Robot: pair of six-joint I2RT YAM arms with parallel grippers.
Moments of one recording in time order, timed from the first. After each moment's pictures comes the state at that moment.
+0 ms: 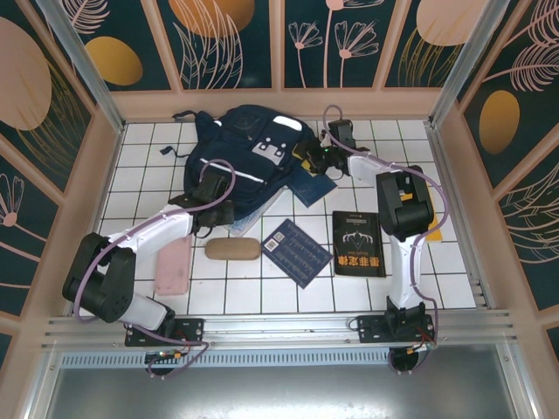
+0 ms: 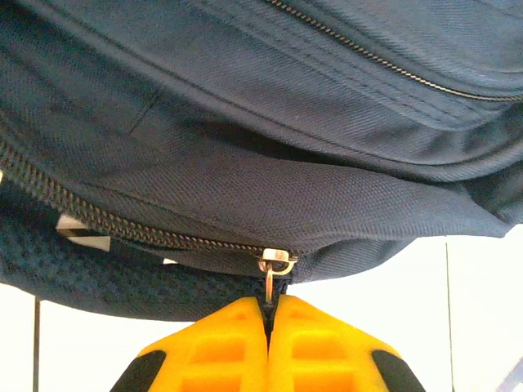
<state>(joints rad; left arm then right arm) -0.48 1.48 0.88 -0.42 -0.07 -0.49 0.31 2.16 1.53 -0.07 -0.59 0.99</state>
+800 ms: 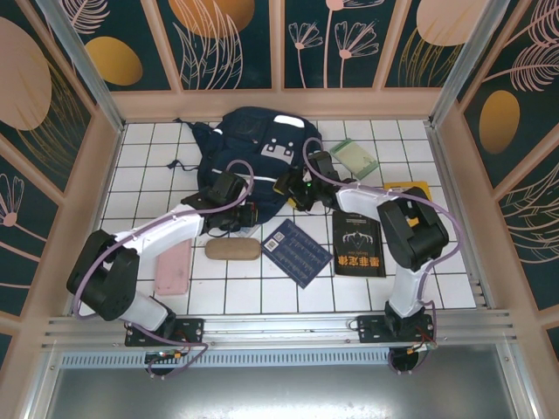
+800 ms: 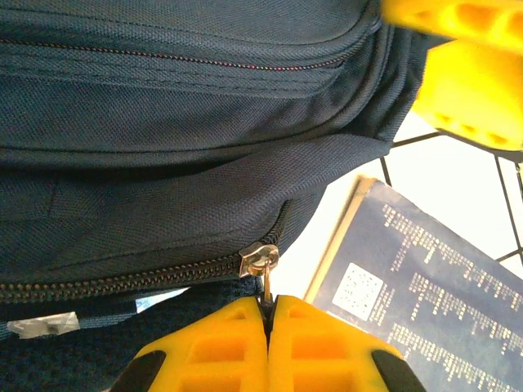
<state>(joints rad) -0.60 1.50 0.93 -0.37 0.12 -0.46 0.55 1.87 1.11 0.02 -0.46 1.13</state>
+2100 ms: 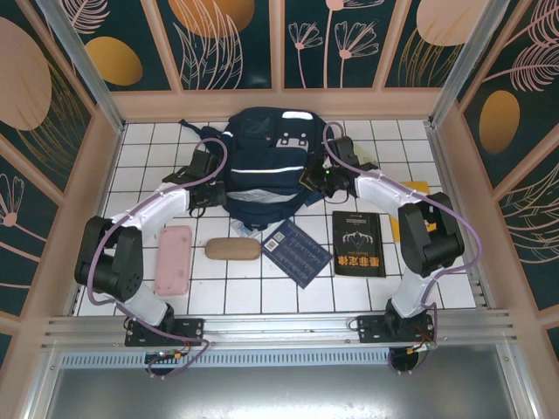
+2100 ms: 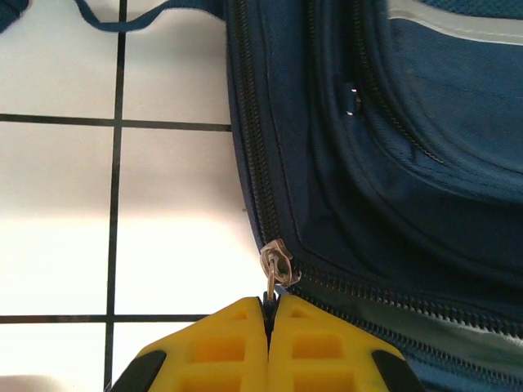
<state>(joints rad) -0.34 1.59 1.07 -0.52 -0.06 -0.40 0.41 1.79 1.23 -0.29 -0.38 0.90</state>
